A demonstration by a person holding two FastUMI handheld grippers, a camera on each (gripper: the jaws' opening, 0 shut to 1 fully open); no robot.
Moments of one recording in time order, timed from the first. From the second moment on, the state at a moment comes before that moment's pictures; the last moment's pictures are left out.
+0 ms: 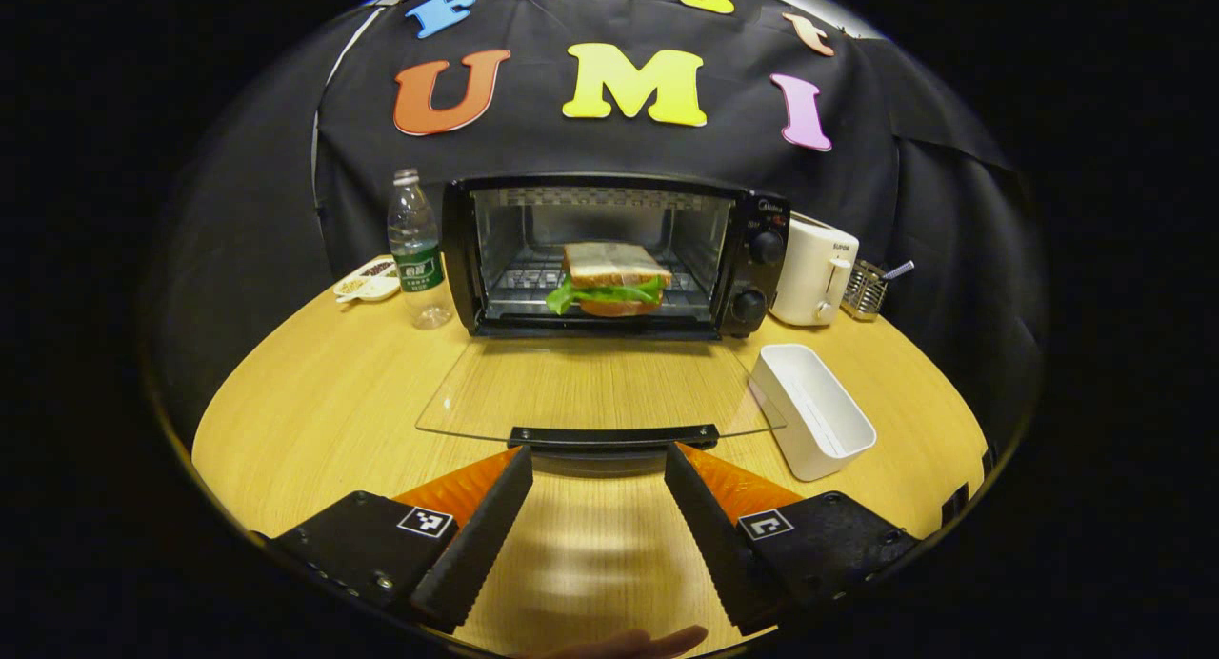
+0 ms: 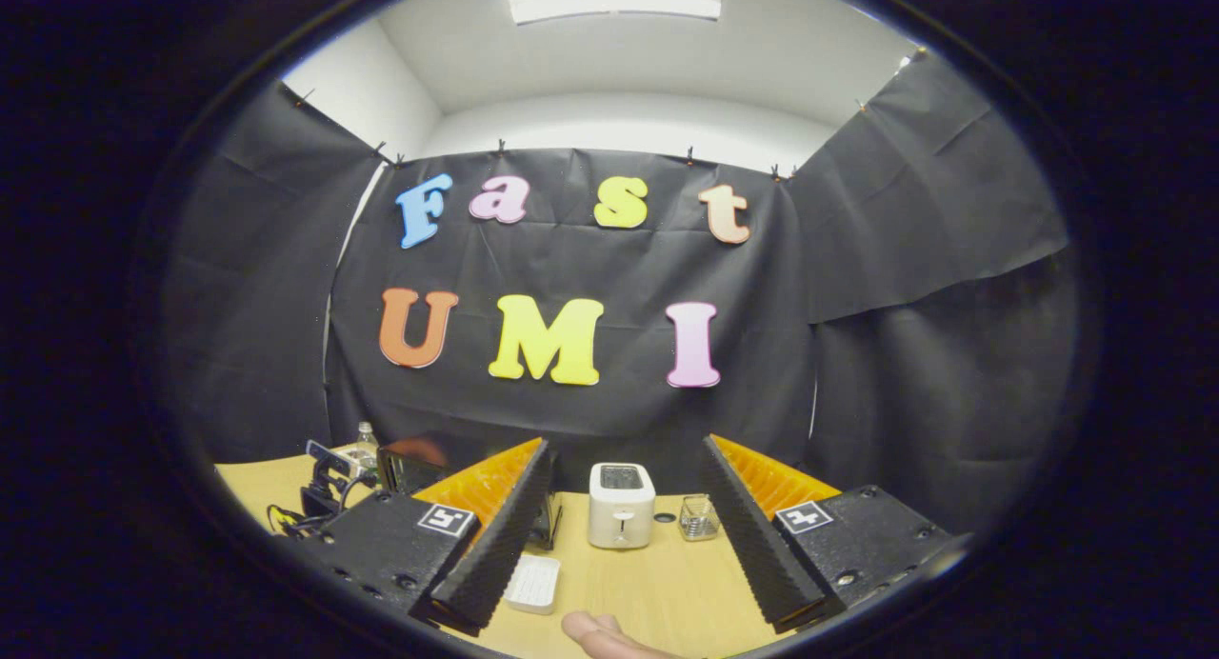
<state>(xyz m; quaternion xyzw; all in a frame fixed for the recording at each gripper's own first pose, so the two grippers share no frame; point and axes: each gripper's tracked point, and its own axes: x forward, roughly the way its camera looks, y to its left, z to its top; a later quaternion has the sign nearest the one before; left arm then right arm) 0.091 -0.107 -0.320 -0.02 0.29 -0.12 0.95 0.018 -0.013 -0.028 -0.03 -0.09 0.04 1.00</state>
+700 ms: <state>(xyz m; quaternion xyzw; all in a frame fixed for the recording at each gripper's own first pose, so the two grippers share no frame) 0.108 -0.118 -0.343 0.03 0.33 -0.11 0.94 0.042 -0.019 -0.051 0.00 -0.06 0.06 1.00</state>
